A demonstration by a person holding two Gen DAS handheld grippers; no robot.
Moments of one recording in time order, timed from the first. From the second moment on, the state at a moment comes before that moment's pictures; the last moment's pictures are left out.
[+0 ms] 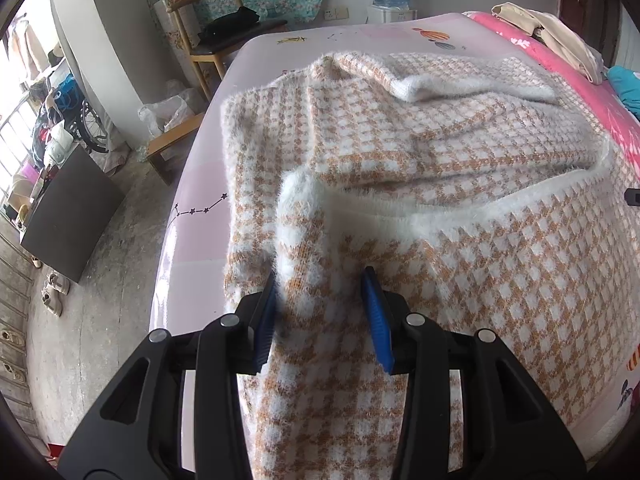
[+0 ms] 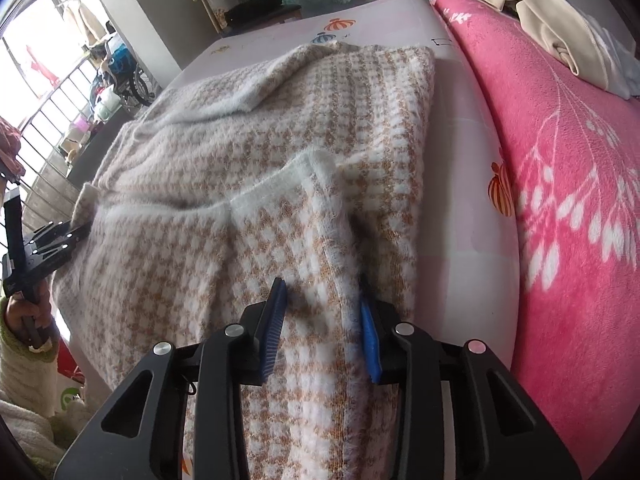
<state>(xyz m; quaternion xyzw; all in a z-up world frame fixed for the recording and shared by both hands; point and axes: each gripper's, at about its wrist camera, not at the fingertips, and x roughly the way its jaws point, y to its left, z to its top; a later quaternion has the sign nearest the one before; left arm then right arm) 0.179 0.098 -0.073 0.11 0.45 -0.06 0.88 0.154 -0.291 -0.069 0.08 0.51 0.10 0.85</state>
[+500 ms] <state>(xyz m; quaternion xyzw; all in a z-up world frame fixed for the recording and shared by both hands) 0.147 0.091 -0.063 0.15 0.39 -0.03 0.91 0.107 -0.252 -0.023 -0.02 0.42 0.03 0.91</state>
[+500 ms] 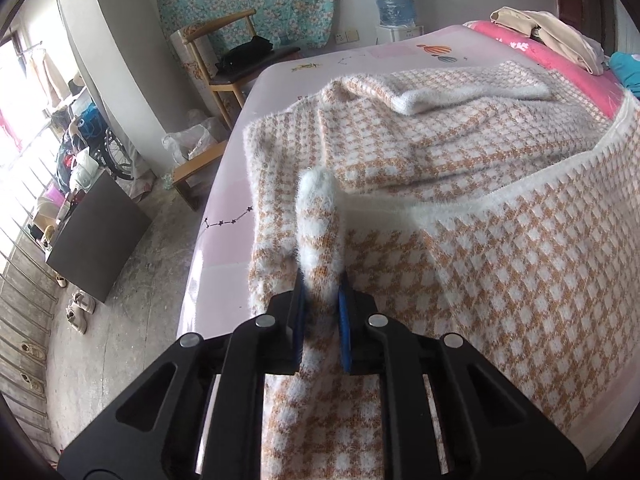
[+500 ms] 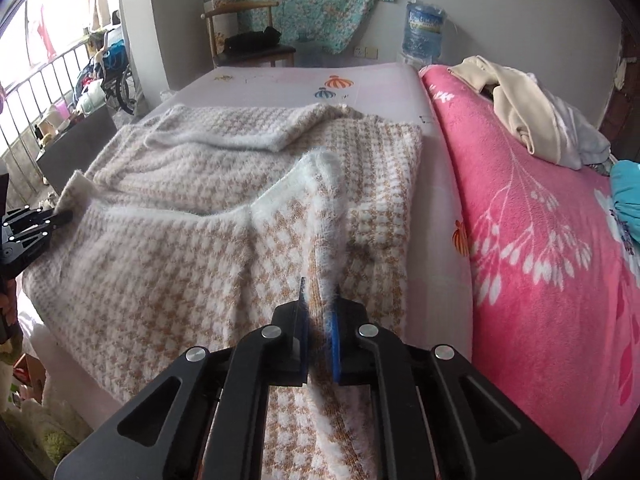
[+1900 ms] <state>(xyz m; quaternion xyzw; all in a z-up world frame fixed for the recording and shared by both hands) 0.426 0.111 -0.013 -0.04 0.45 -0.14 0.88 0.356 -0.289 0.007 0.04 0.41 0.07 0.91</state>
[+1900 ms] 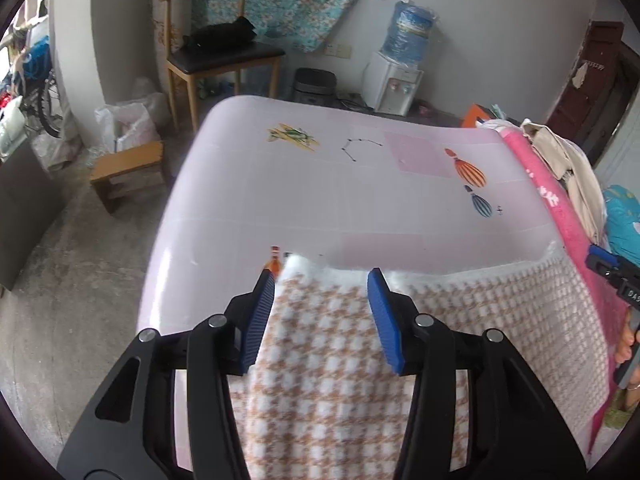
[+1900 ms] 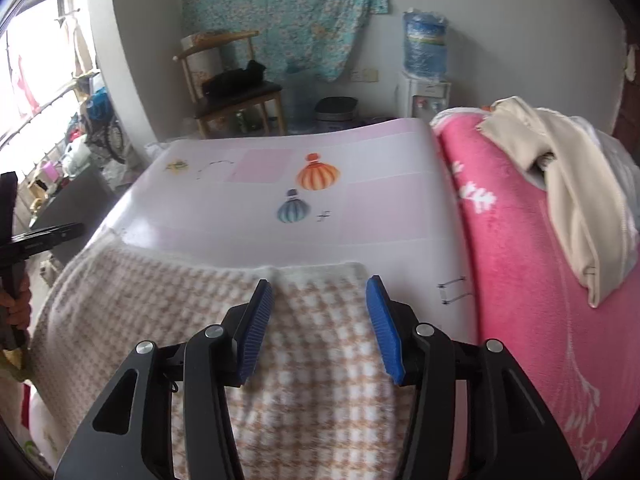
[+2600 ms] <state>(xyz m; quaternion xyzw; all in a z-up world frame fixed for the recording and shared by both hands) 0.351 0.024 -0.016 0.07 0.46 -0.16 0.87 0.333 -0.209 -0.016 -0.01 0.46 0.12 0.88</state>
